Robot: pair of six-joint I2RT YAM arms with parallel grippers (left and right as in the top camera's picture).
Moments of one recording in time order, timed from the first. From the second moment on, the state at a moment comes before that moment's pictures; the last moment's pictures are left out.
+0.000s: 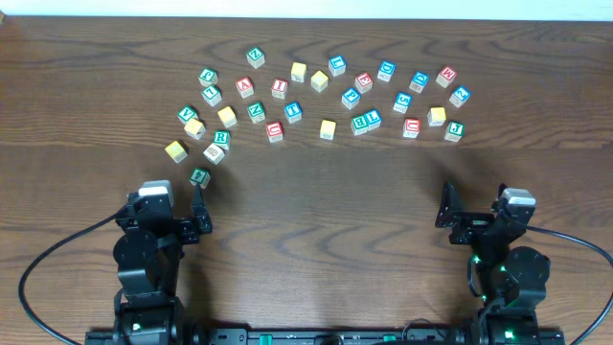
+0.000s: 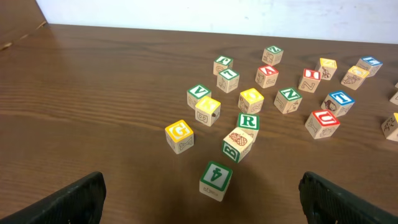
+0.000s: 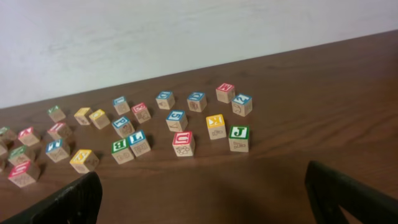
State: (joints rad) left arm 0.09 0.43 0.24 -0.15 0.01 -0.03; right arm -0.03 0.33 0.17 -0.02 -0.07 0.18
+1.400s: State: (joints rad) left arm 0.09 1.18 1.24 -0.68 0.10 -0.03; right arm -0.03 1.12 1.16 -0.66 -0.20 0.02
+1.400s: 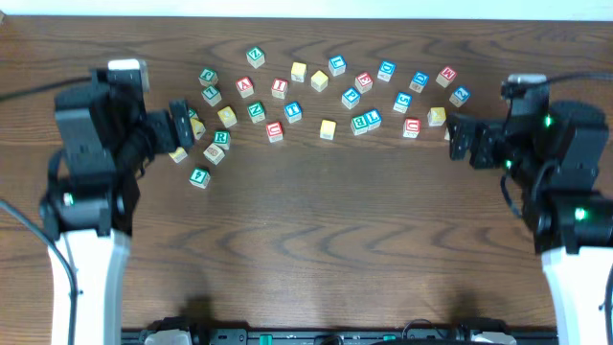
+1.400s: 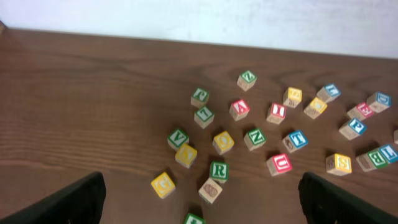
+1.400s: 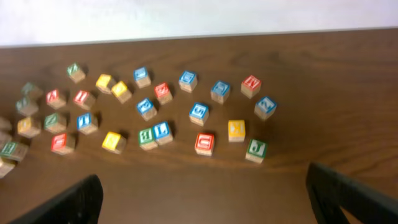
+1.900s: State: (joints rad) left arm 0.09 1.56 1.69 -0.97 0.13 0.00; right arm -0.03 1.52 1.56 -1.01 -0.29 -0.01
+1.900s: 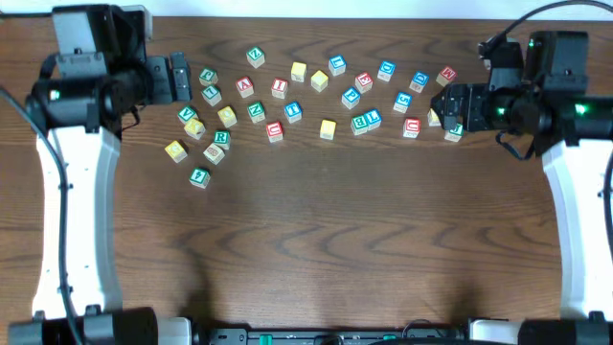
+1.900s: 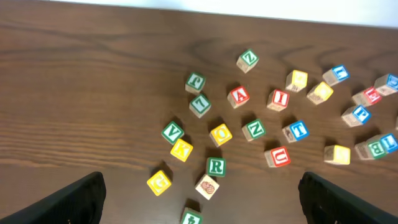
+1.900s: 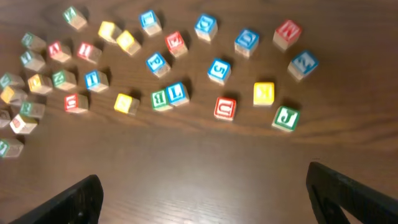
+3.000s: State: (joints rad) left arm 0.09 1.61 1.70 -1.26 0.15 -0.23; right arm -0.02 1.57 1.57 -1.12 -0.34 -0.01
